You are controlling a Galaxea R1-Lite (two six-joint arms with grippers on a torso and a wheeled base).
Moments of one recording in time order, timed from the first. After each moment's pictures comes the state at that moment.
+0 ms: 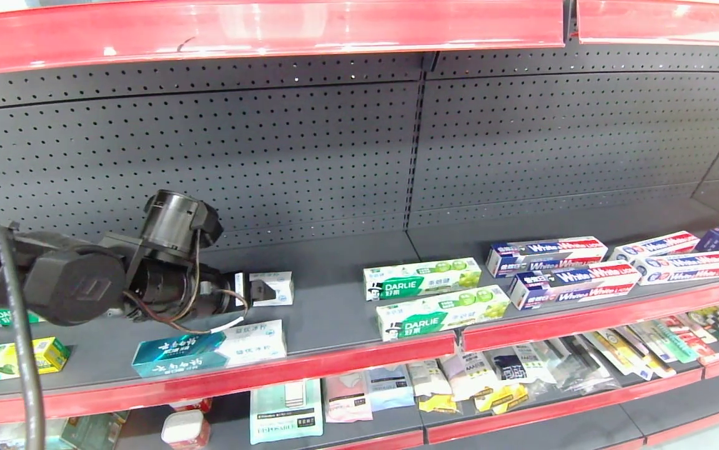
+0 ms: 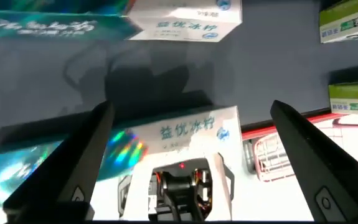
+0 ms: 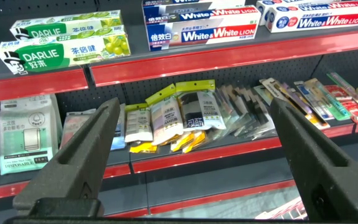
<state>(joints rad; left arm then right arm) -0.33 1.80 -0.94 -0.01 0.02 -0.40 -0.08 0.10 0.00 0.00 0.04 0.00</state>
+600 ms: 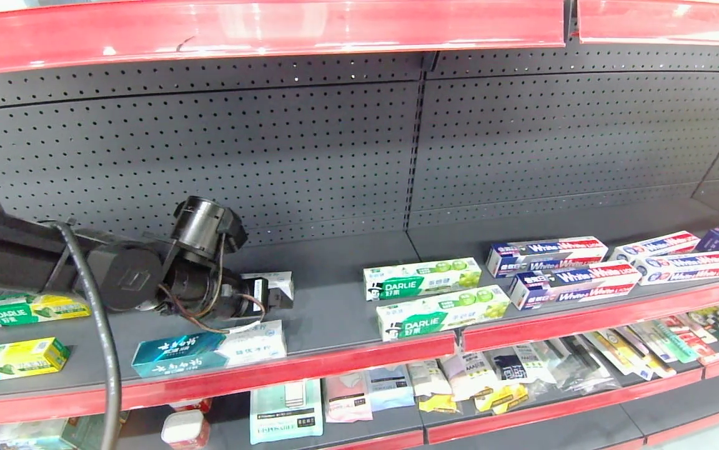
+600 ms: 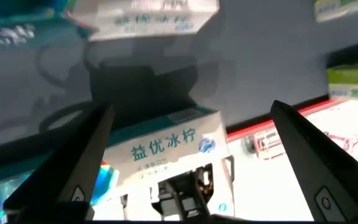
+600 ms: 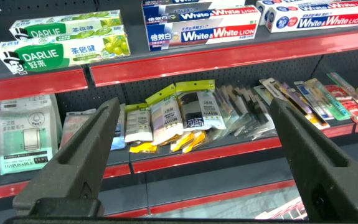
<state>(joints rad) -0.35 1.89 -1.01 0.03 -0.06 -0.35 -0.08 0.10 0.00 0.00 0.04 0.00</state>
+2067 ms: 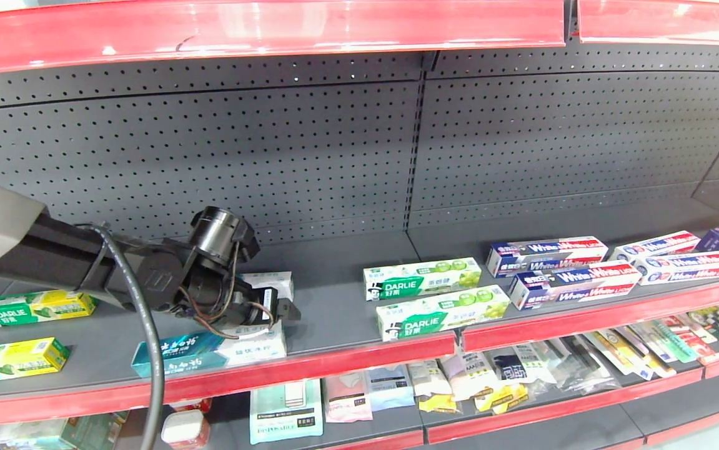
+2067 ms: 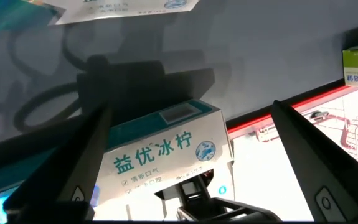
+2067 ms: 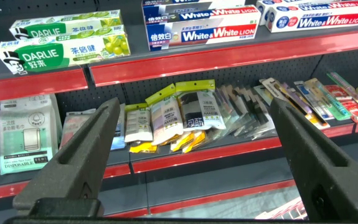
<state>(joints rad) -0.36 1.95 -1.04 0.05 -0.11 -0.34 -0.08 0.10 0.00 0.00 0.04 0.00</state>
